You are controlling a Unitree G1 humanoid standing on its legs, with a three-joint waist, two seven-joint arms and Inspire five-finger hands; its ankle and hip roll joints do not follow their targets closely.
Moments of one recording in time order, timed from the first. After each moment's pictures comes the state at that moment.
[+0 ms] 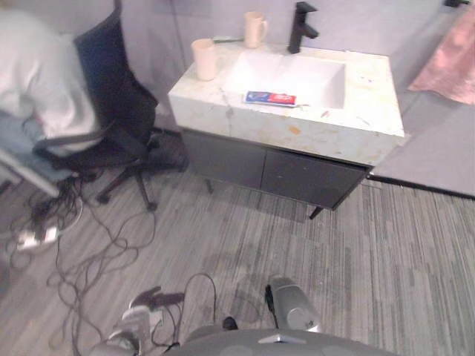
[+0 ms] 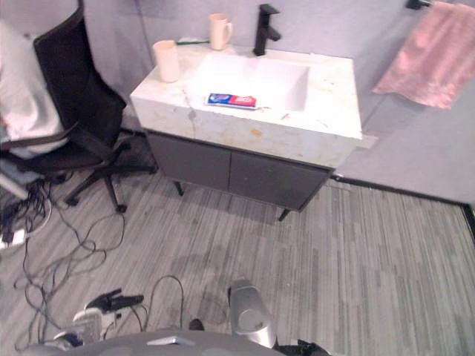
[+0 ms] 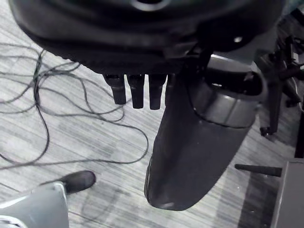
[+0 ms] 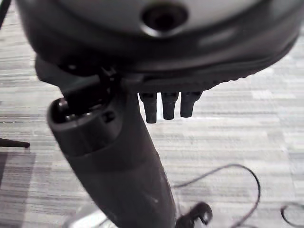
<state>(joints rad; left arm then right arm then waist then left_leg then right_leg) -0.05 0.26 -0.14 1.27 -0.44 -0.02 0.08 0.07 -0.26 0.11 1.24 0.32 0.08 -0.04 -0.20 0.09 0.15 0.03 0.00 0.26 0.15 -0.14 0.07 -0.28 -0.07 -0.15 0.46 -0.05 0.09</state>
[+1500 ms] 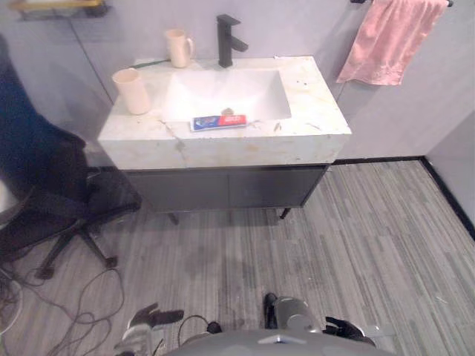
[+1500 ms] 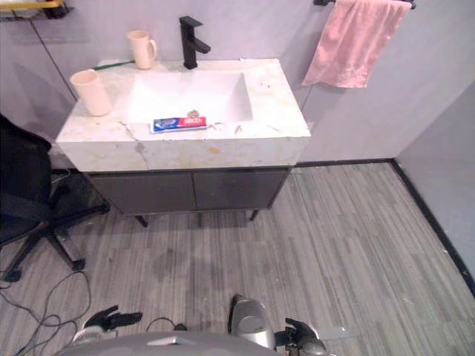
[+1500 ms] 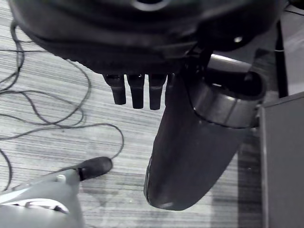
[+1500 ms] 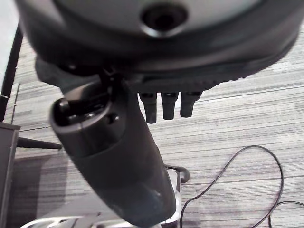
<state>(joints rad) 0.04 0.25 -0.13 1.27 -0.41 -0.06 0.16 0.05 -0.22 0.17 1.21 0.20 0.01 -0.05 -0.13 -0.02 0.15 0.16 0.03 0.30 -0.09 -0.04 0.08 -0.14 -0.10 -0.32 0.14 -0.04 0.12</state>
